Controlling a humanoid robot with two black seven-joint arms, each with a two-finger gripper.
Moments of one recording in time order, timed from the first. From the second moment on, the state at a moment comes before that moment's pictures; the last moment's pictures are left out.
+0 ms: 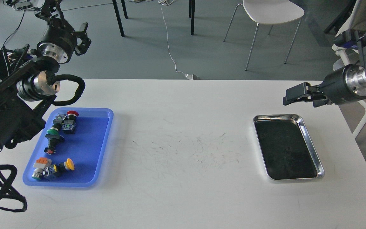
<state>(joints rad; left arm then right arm) -0.93 0.35 -0.76 -0.67 0.05 -0.09 -0.33 2.07 -0.60 -1.15 1.41 -0.51 0.46 0.09</state>
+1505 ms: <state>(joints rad) -0.89 0.43 -0.76 -0.71 0.05 -0.07 -0.36 1.58 -0.16 -1.21 1.02 -0.44 0.31 0.08</state>
